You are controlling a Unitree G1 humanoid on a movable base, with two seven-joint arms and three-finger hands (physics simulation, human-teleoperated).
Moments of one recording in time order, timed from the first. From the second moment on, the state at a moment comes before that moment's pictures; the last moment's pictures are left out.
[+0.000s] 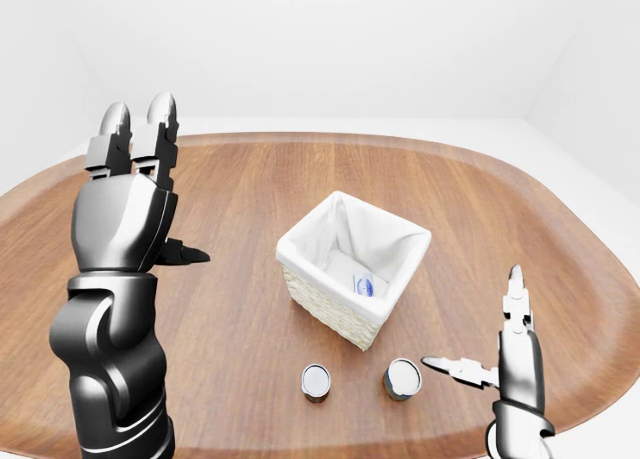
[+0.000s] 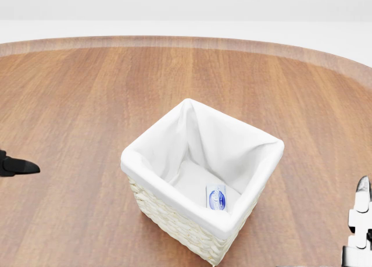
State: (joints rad) left arm -0.25 0.25 0.25 -0.62 1.05 0.09 -0.37; right arm 0.50 0.10 -0.15 -0.44 -0.57 -0.09 -0.22
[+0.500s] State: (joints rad) left arm -0.25 0.25 0.25 -0.62 1.05 0.09 -0.37; right arm 0.51 0.03 -0.03 -0.33 -0.59 -0.09 -0.24
